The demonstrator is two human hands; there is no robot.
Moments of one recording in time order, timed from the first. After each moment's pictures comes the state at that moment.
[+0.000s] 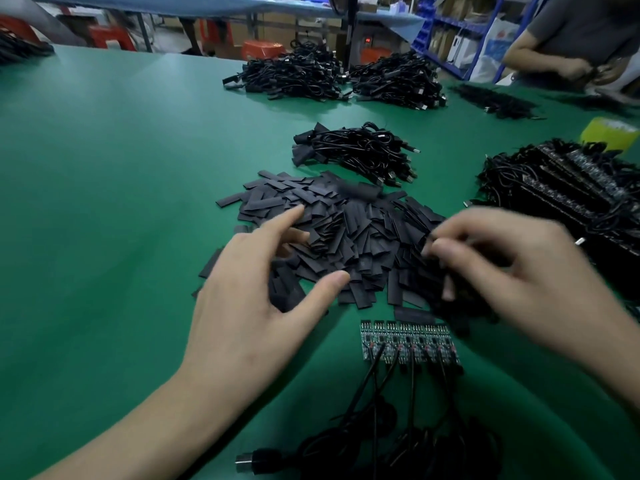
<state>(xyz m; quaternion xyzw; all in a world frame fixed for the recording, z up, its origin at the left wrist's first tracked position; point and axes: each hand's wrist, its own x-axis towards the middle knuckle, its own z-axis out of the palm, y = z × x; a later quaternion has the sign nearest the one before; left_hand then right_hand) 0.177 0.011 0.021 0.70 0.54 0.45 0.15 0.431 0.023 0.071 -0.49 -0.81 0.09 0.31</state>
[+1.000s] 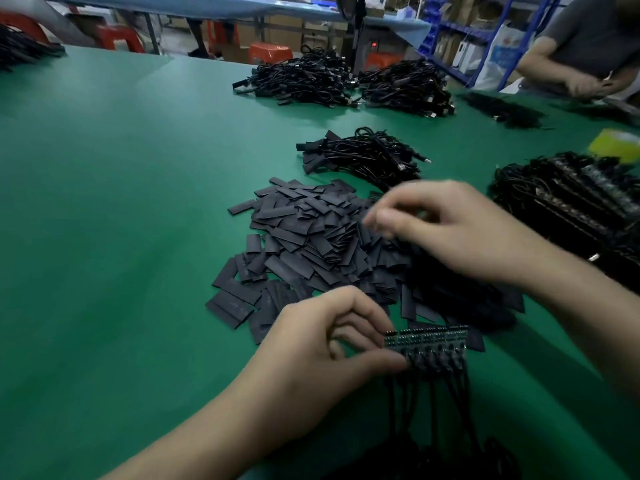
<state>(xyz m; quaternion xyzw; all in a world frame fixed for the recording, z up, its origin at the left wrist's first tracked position) 0.193 0.006 0.017 0.65 0.40 0.37 0.53 0.391 0.093 0.092 -0.48 -0.83 0.17 0.20</state>
